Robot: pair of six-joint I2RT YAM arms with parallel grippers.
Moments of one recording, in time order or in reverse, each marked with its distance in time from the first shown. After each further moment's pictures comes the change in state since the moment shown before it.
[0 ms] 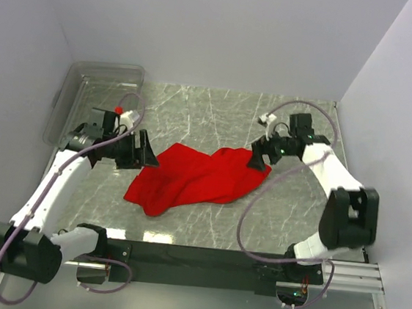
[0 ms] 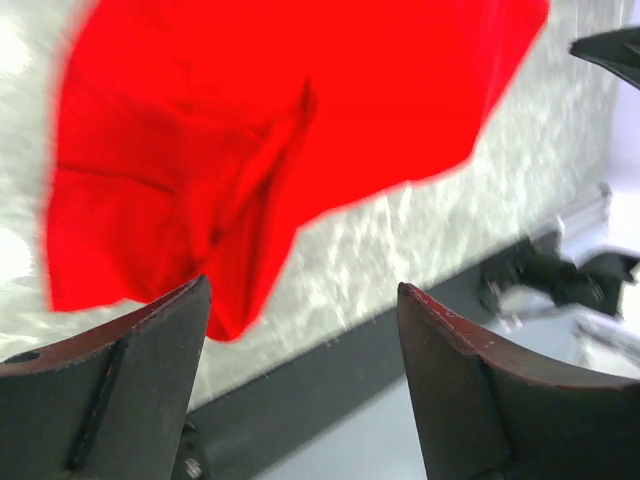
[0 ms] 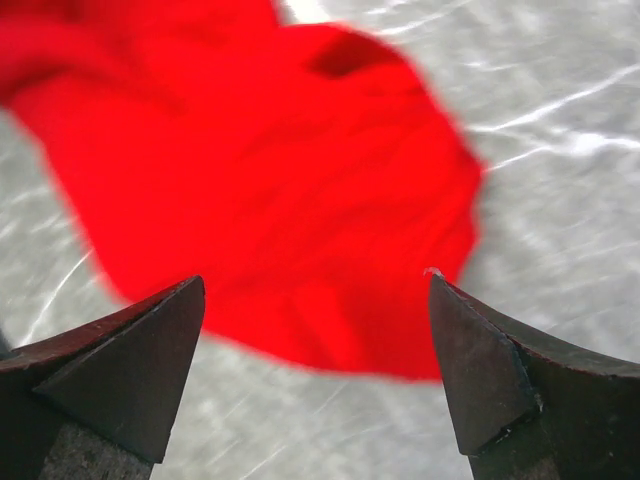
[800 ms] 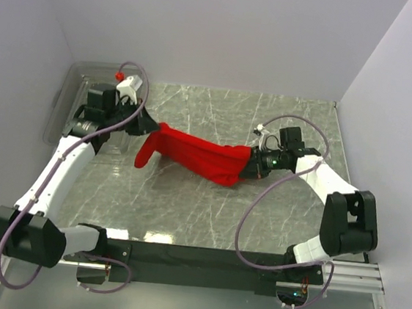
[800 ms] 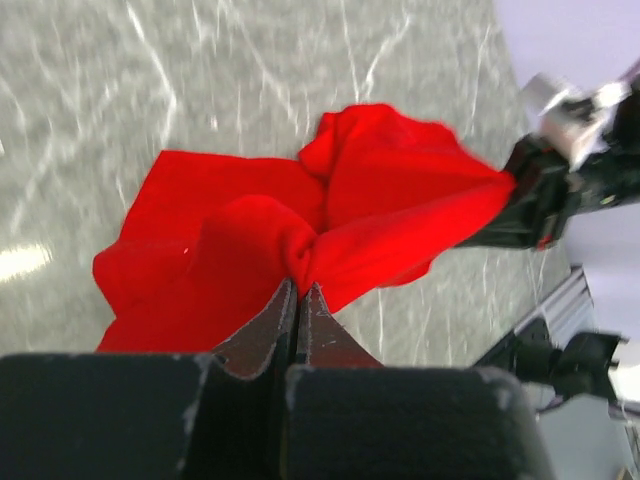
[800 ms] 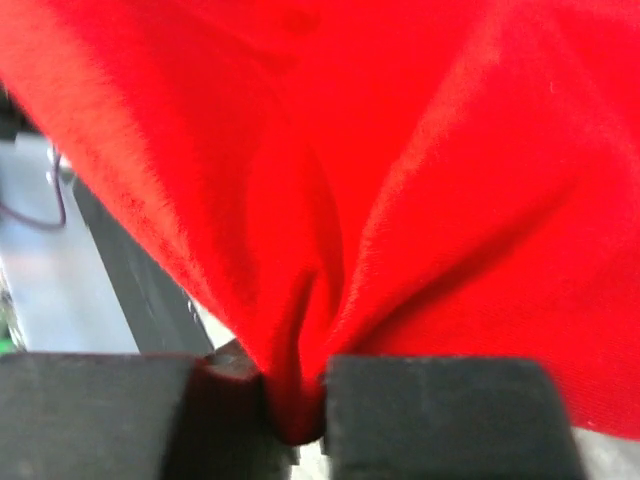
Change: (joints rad) left arm -0.003 0.115 0.164 0.379 -0.002 -0.005; right arm 0.066 0.003 -0.157 0.138 -0.177 0.401
